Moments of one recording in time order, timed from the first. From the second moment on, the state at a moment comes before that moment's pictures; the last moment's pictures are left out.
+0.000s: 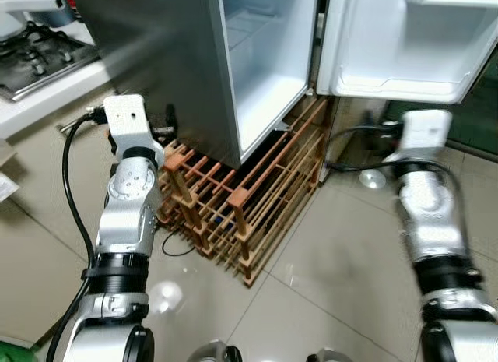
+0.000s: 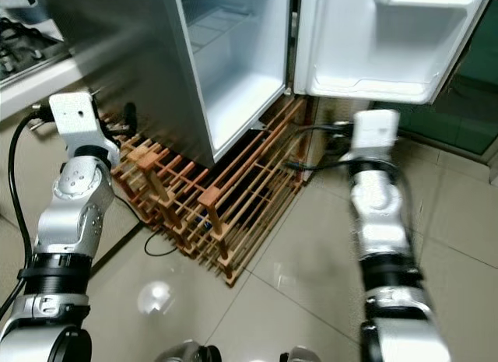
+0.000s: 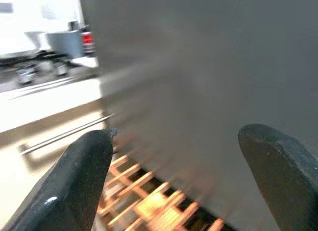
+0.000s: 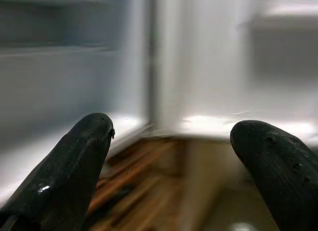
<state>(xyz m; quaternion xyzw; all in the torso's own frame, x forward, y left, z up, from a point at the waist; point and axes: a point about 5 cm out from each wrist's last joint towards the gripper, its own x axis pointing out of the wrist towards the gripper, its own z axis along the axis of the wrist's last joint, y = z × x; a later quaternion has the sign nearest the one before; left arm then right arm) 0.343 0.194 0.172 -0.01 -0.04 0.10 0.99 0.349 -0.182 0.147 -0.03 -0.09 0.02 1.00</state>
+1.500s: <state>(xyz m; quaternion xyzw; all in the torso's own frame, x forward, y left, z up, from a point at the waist) 0.322 0.181 0.144 -0.01 -0.03 0.13 0.99 0.346 -0.142 0.136 -0.01 -0.06 0.11 0.99</state>
